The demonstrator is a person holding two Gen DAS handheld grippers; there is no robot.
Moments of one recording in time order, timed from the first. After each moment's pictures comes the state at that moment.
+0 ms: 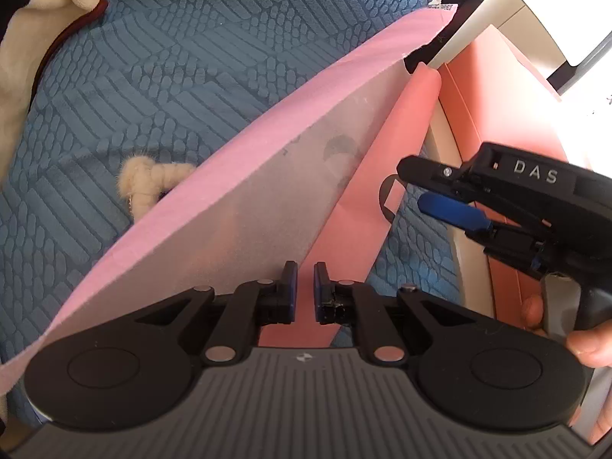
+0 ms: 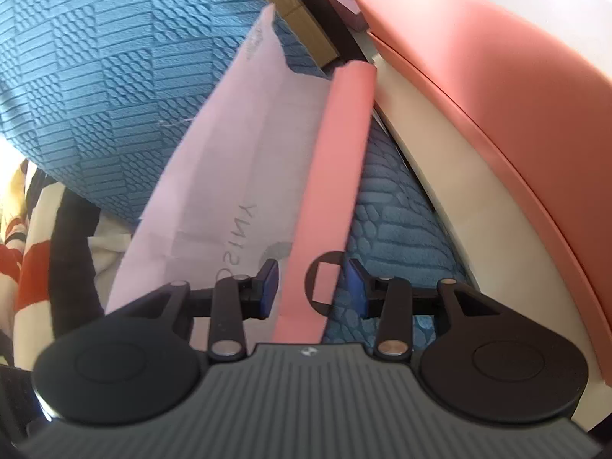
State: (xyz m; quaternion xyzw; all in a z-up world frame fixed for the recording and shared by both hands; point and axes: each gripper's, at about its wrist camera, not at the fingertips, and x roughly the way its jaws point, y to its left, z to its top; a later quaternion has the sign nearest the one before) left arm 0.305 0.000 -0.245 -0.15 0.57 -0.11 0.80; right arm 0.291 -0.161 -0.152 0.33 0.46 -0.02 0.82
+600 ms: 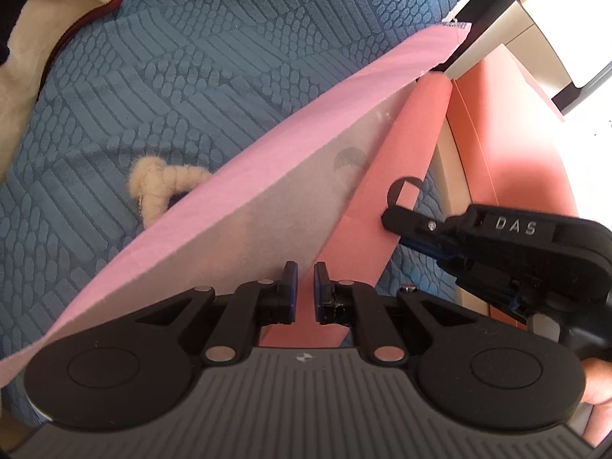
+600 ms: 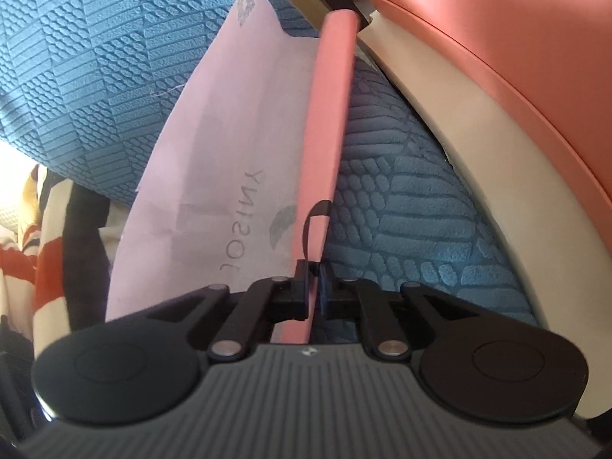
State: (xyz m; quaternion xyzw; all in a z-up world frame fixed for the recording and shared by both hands) left arm 0.303 0.015 -0.241 -0.18 0.56 -0.10 0.80; right arm 0.278 -0.149 -0.163 0.36 0.47 0.01 0.80
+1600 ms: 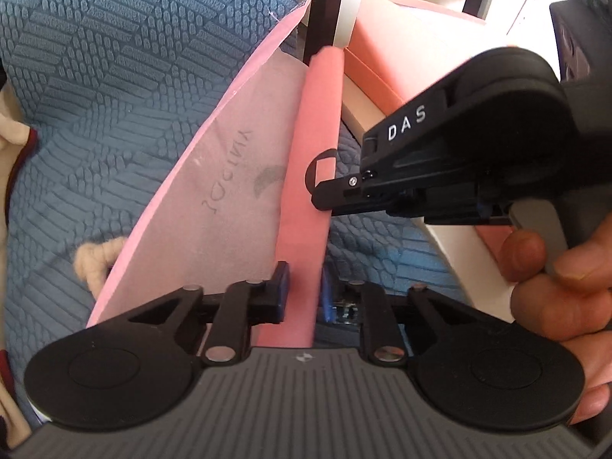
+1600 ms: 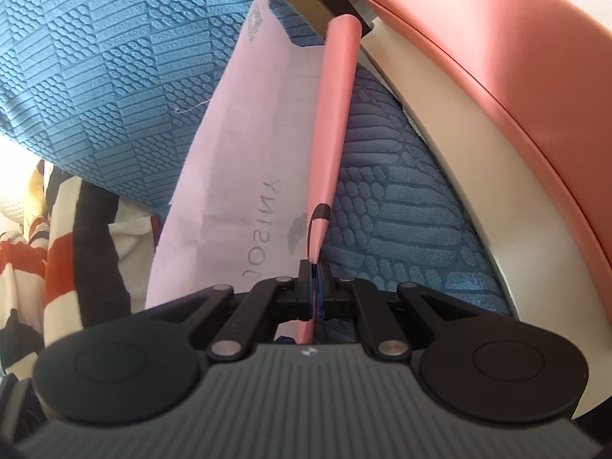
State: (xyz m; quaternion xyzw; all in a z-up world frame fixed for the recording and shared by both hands) left arm 0.272 -0.051 -0.222 0.01 0.49 -0.20 0.85; right arm 0.292 -0.161 -0.151 0.37 0.49 0.01 0.79
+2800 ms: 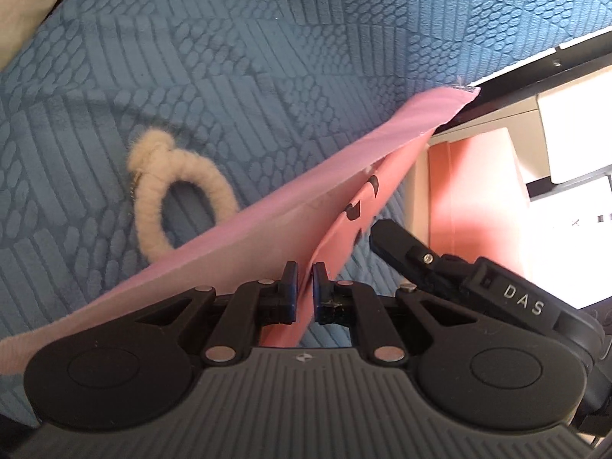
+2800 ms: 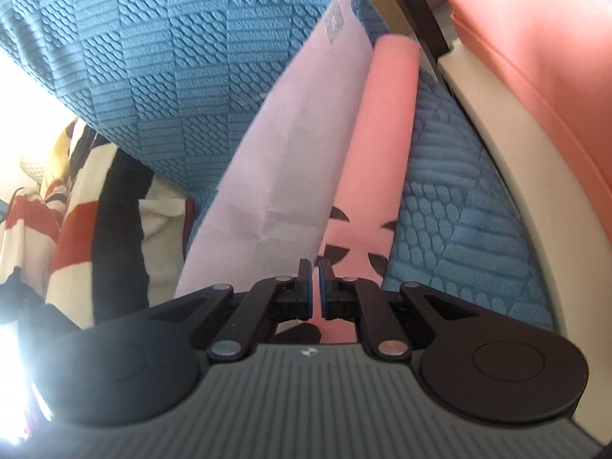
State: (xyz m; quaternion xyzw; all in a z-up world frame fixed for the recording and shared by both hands) left arm 0.307 0.044 -0.257 -0.36 0.55 -0.09 0.75; right arm 0.312 -0.133 -0.143 0.32 0.47 0.08 0.82
